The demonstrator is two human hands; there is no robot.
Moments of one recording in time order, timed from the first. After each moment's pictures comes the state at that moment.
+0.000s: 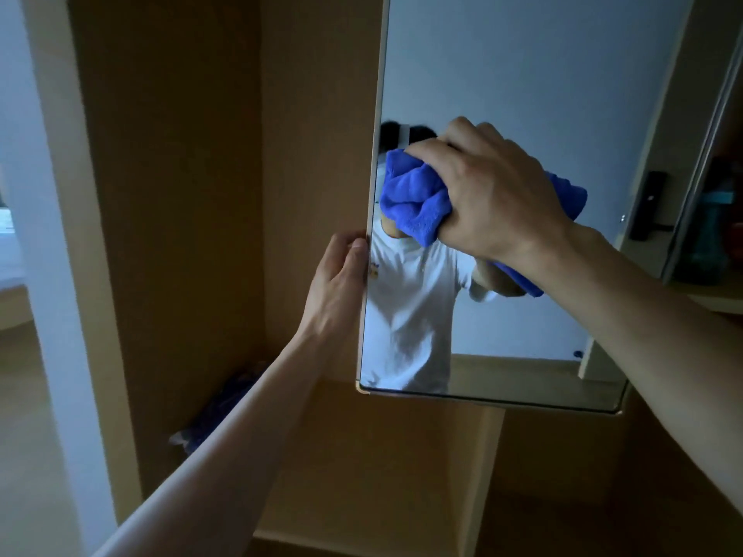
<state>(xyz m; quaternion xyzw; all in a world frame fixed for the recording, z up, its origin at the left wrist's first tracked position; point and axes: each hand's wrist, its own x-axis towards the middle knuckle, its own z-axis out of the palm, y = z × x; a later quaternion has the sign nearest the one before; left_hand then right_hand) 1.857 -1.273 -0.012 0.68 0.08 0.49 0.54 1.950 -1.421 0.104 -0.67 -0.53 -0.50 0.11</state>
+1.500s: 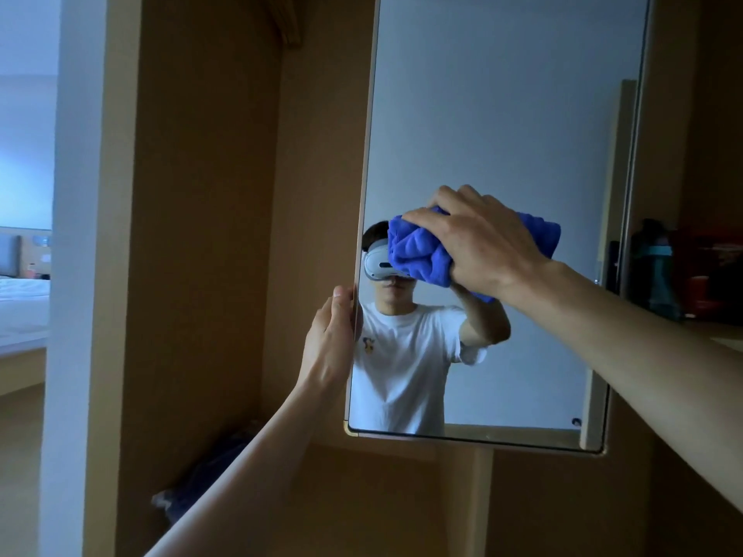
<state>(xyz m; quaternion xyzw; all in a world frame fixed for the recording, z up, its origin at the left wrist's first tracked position) 1.856 -1.296 -0.030 0.66 0.11 0.53 0.51 1.963 -1.449 0.105 -0.64 -0.55 -0.53 0.05</state>
